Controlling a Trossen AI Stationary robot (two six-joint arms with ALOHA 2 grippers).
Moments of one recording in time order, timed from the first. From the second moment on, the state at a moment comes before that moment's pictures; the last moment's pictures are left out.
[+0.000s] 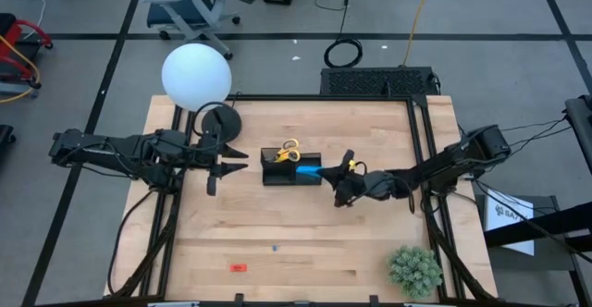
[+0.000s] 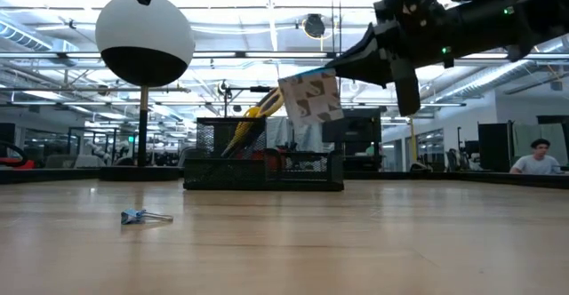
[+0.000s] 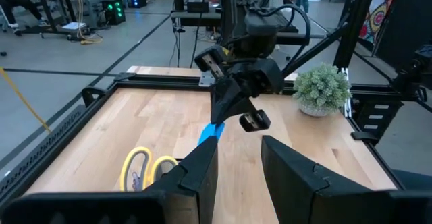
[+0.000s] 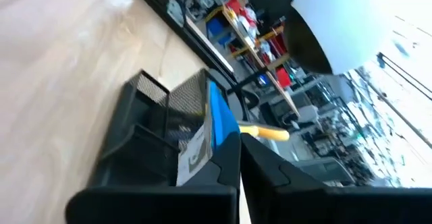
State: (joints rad) left arm -0.10 0.75 0.72 -0.17 -0.11 -0.06; right arm 0.23 1.53 0.47 0.89 0.59 -0.83
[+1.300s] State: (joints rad) left arm -0.10 0.75 0.72 -0.17 -0.11 -0.06; right arm -0.03 1.53 0.47 0.77 0.26 -0.67
